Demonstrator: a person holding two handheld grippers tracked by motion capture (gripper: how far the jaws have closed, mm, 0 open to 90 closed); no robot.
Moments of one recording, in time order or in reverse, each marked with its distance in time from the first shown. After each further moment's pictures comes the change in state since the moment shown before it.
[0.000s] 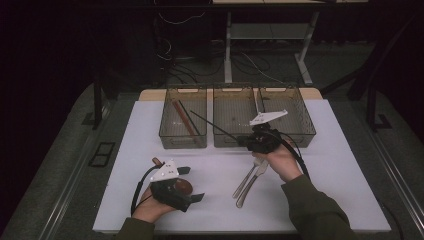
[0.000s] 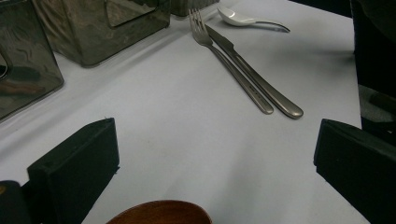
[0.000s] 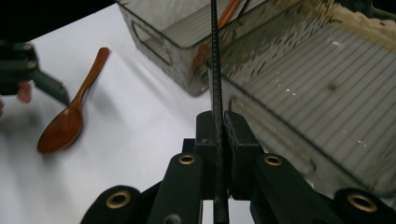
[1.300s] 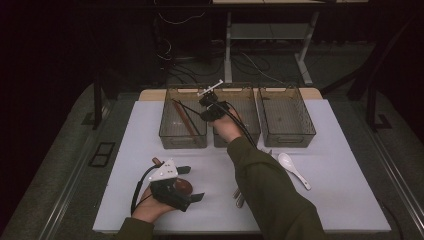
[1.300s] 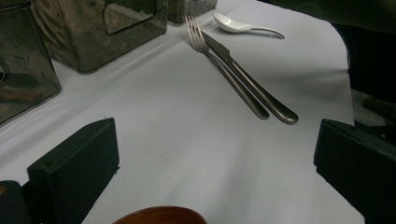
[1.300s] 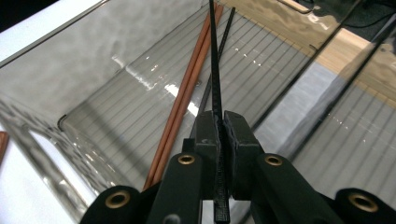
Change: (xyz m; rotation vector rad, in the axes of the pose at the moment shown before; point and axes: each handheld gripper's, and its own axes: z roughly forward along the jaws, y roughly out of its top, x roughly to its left) left arm 0.001 0.000 -0.001 -0.025 -0.018 -0.002; right arm 0.001 0.105 0.139 0.159 -0.154 0.039
